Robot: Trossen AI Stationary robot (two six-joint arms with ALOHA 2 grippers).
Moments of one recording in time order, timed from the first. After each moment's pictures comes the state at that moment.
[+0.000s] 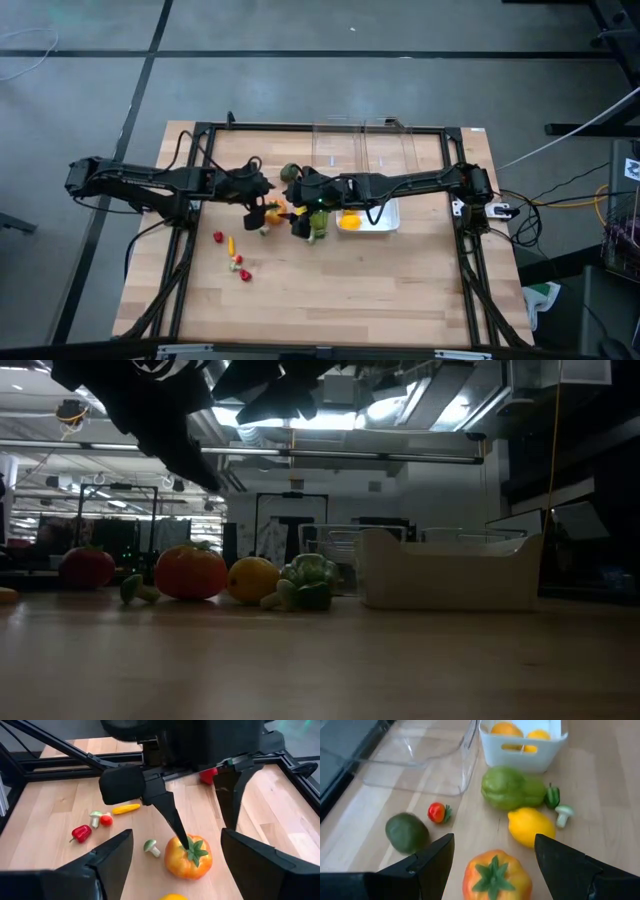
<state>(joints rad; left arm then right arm) 0.05 1.01 0.65 -0.39 -0.20 -0.08 0.07 1.96 1.75 -0.34 0.14 0.10</state>
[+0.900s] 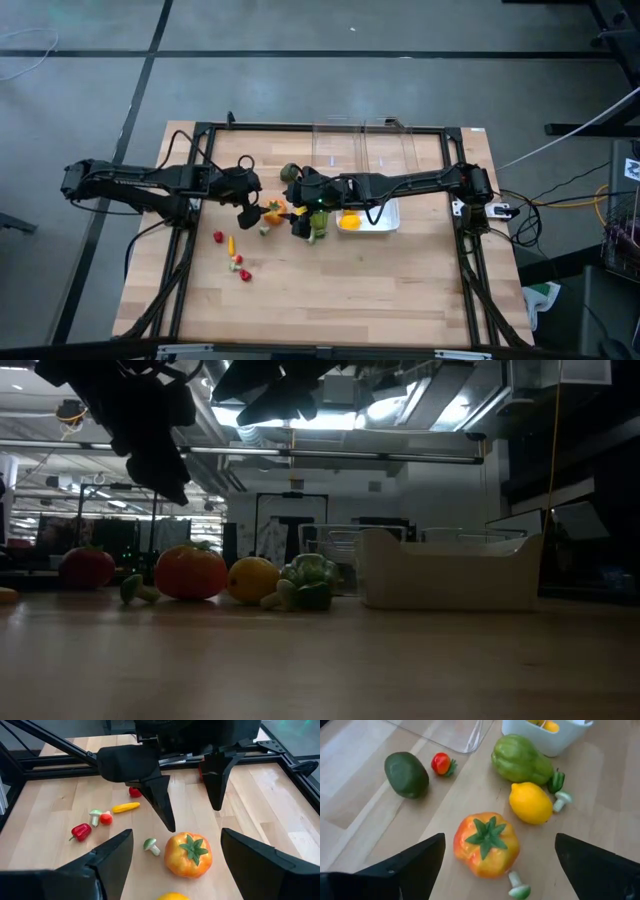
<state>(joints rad) 0.07 0.94 0.65 -0.55 -0.14 -0.40 0.07 1.96 1.75 -0.35 0.14 0.10</state>
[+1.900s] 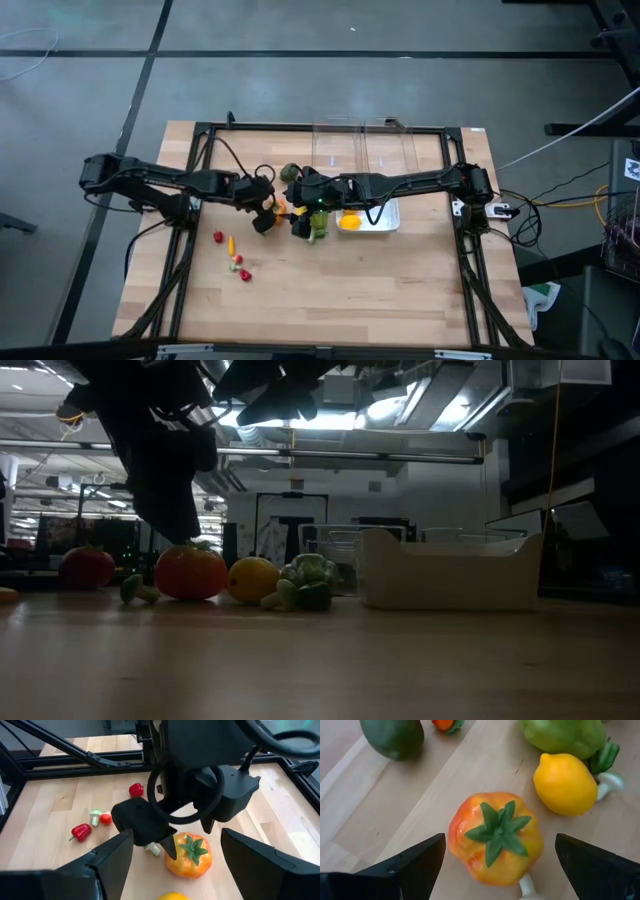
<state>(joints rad) 0.07 1.22 0.65 -0.47 -0.14 -0.50 0.07 1.96 1.75 -0.35 0.14 0.10</state>
